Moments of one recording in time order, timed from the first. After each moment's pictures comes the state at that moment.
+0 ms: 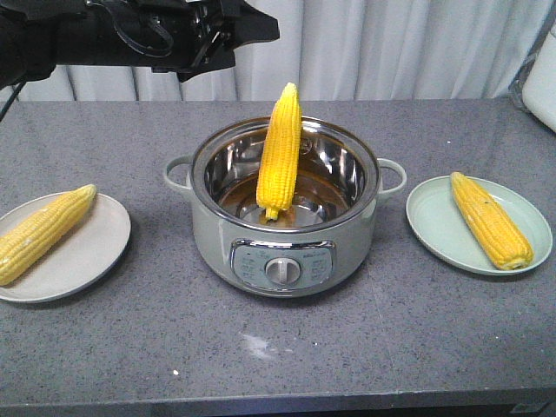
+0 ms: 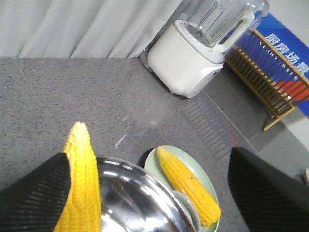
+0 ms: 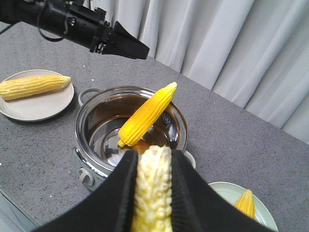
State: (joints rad) left arm -0.27 1.90 -1.86 -1.15 0.76 0.59; right arm 0.18 1.07 -1.80 0.35 1.29 -0.42
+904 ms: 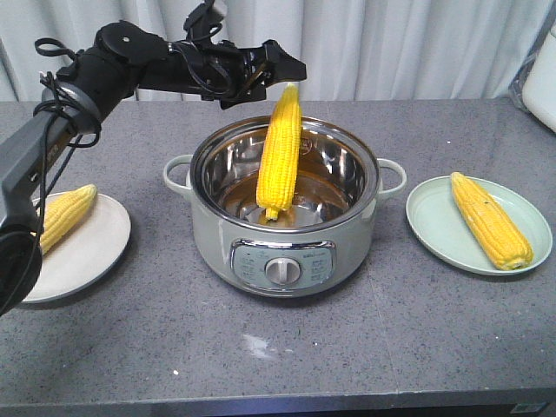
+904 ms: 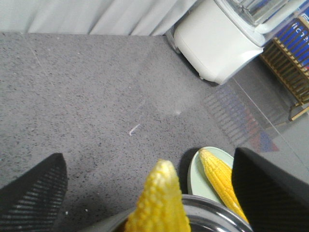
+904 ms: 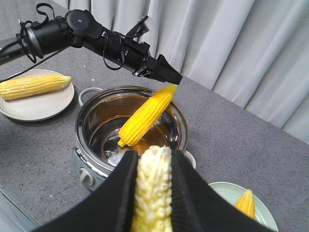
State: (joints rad) left arm -0.29 2.41 -2.46 -0.98 0.88 0.38; right arm 0.18 1.07 -1.80 0.35 1.29 -0.42
